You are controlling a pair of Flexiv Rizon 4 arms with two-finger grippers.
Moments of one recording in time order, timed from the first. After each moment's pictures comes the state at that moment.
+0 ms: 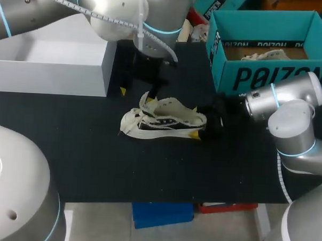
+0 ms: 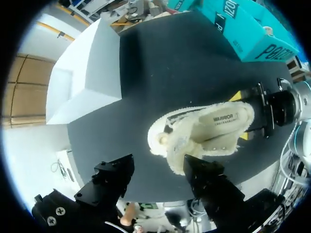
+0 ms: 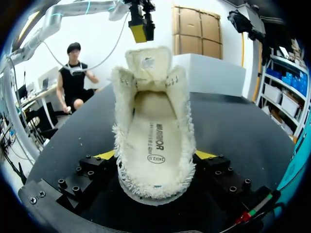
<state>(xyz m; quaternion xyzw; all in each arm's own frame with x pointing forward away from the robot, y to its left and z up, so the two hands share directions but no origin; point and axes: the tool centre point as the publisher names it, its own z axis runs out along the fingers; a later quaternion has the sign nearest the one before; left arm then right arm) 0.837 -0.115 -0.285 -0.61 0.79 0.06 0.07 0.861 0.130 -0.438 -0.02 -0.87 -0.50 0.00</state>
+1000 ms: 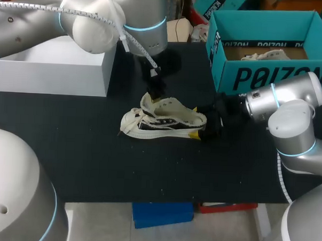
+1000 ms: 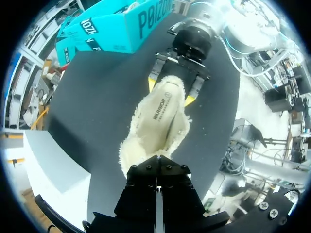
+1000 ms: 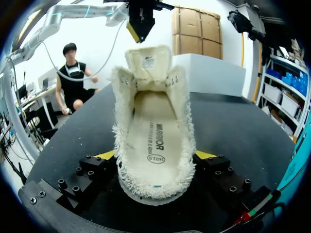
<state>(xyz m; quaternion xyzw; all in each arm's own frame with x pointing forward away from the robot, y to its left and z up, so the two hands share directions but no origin) 0.835 -0.156 -0.294 -0.19 0.98 -0.06 -0.03 0.861 0.130 -0.438 -0.02 -0.87 -0.50 0.00</state>
